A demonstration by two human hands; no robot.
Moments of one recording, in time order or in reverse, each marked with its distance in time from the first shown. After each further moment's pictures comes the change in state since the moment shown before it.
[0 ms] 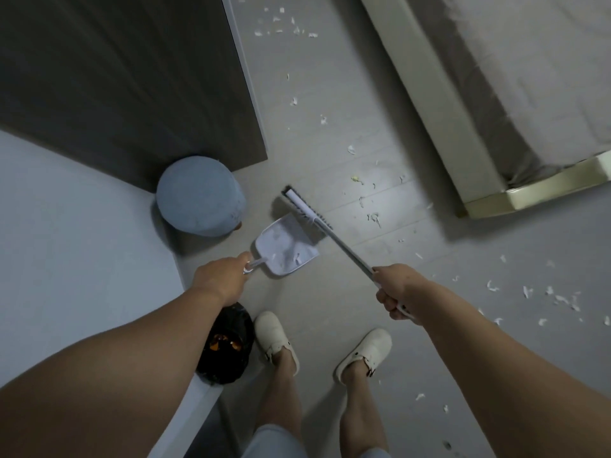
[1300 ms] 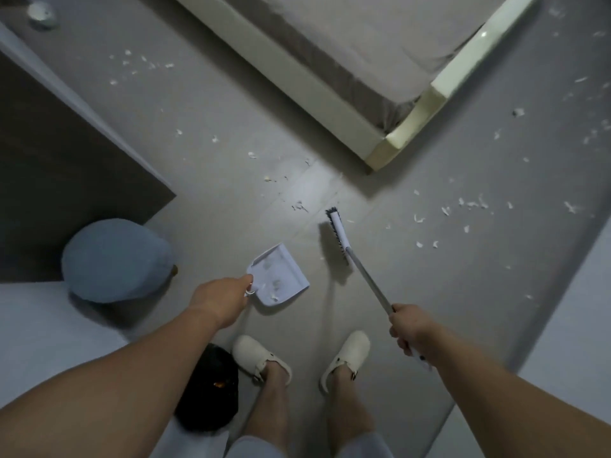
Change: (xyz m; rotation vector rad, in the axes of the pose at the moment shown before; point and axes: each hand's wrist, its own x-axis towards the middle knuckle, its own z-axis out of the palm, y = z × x) left_hand -0.003 0.141 0.003 0.332 -0.068 0.448; right_hand -0.001 0.243 -0.047 0.213 0.207 0.096
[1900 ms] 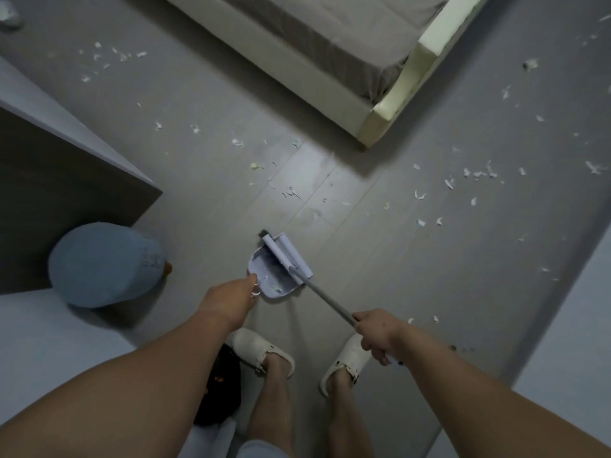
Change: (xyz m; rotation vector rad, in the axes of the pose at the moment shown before) left_hand 0.045 0.074 0.026 0.030 -0.020 0.000; right_hand 0.027 0.012 0.009 -0.235 -0.369 -0.114
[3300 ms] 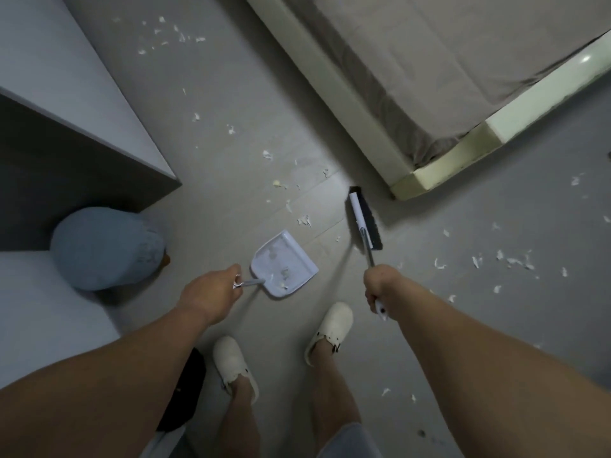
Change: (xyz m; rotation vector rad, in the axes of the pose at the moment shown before) left_hand 0.103 -0.002 -0.101 -0.348 0.100 -0.353; right_hand 0.078 -0.182 -0.243 0.264 0.229 0.101
